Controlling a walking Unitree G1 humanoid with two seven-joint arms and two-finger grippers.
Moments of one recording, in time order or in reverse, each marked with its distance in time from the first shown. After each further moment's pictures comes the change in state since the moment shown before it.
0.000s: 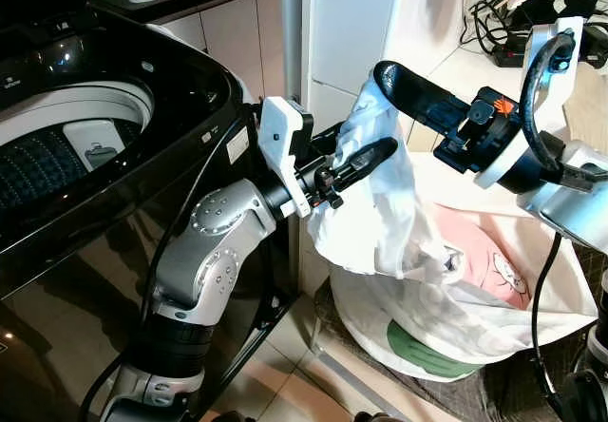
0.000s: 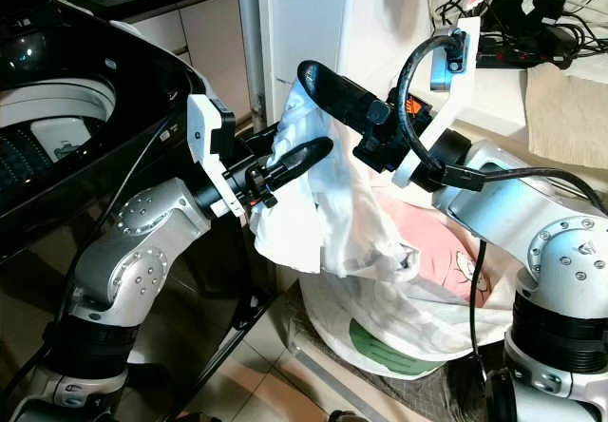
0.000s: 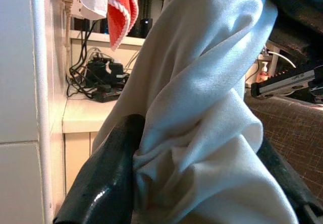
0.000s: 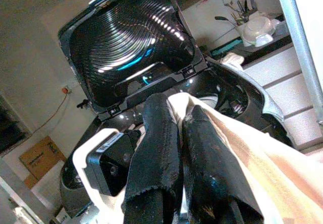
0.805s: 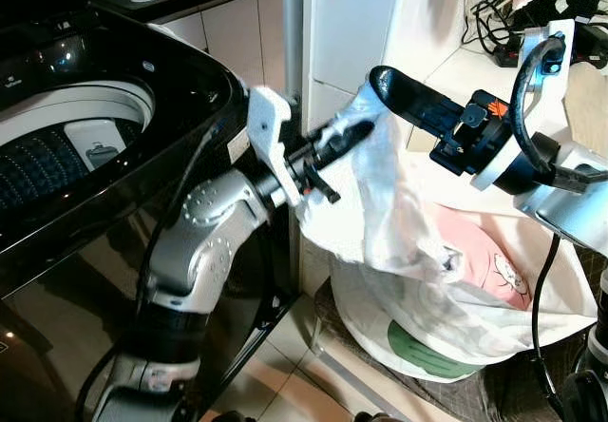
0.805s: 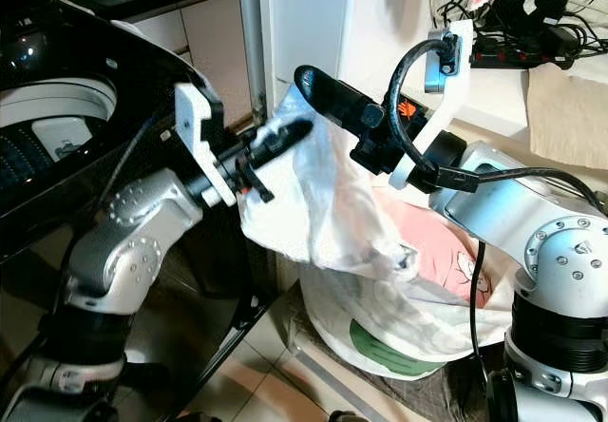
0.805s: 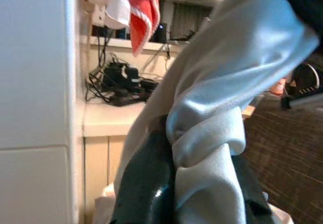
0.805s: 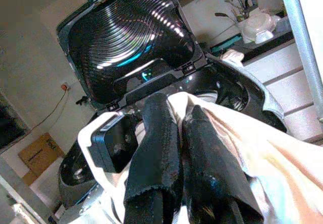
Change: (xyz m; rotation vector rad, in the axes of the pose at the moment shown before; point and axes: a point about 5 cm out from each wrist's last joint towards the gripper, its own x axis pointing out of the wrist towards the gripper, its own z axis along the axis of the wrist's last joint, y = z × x) left arm -0.002 0.018 0.008 0.043 -0.012 0.066; right arm 0.002 0.000 -0.002 -0.005 0.009 -0.004
